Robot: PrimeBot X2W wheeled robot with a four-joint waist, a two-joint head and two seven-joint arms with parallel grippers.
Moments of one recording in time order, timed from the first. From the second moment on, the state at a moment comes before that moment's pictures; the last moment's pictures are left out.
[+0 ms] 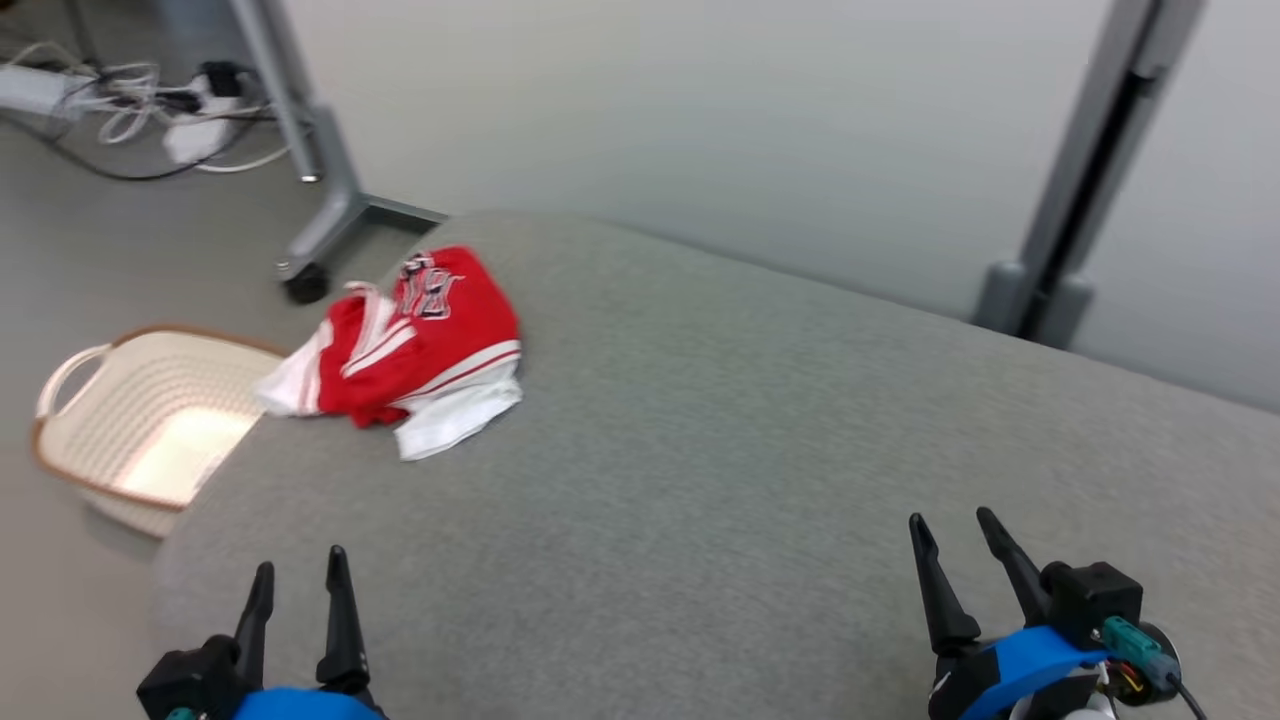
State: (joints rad) left arm 0.02 0.15 -0.11 0.33 -0.42 -0.01 -0.26; right arm -0.13 -0.05 0.05 0.48 0.15 0.13 -0.26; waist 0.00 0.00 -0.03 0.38
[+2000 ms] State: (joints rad) left arm -0.74 0.41 -0.22 0.81 -0.98 -0.13 0.14; right arm -0.24 -0.04 0.06 0.03 -0.13 0.13 -0.01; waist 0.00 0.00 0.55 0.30
